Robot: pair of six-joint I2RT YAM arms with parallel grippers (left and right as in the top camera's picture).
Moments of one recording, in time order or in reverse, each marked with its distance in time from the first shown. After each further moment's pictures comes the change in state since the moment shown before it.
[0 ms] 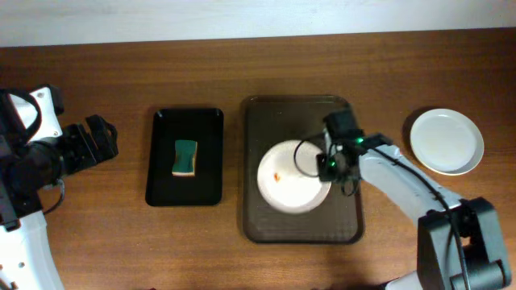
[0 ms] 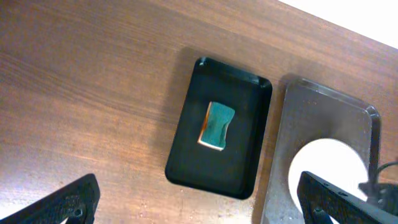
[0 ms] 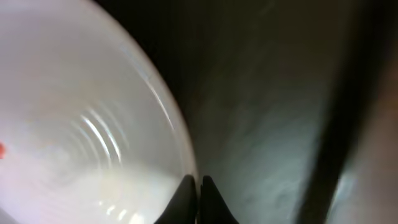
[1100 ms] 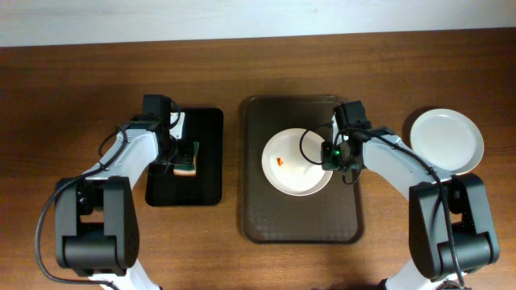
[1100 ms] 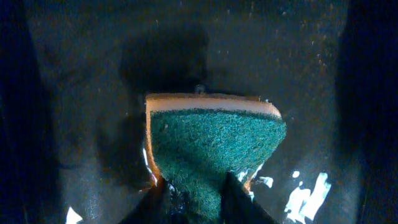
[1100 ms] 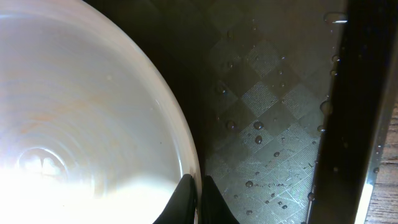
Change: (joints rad) left arm -0.383 0.606 -0.567 0.786 -0.113 0.024; right arm -0.069 0.132 0.029 0.100 -0.067 0.003
